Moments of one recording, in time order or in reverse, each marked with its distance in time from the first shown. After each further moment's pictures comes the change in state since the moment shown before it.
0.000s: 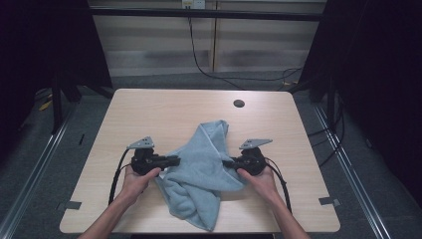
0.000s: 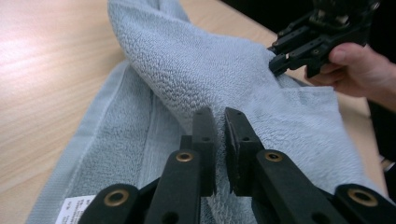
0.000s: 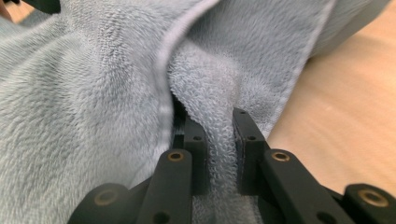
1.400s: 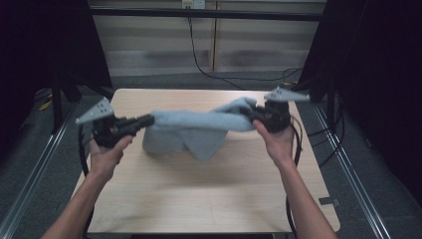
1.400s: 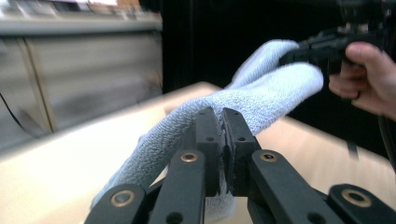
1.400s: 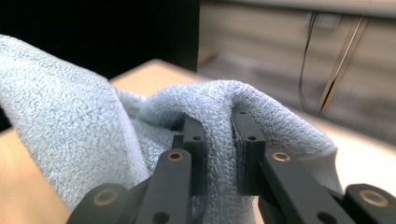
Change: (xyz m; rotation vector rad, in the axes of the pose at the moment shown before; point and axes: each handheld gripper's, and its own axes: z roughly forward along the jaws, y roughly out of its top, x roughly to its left) left arm -0.037 0.084 -0.089 -0.219 0.180 0.186; right arm 0.007 0.119 -0.099 -0.325 -0.228 -0.036
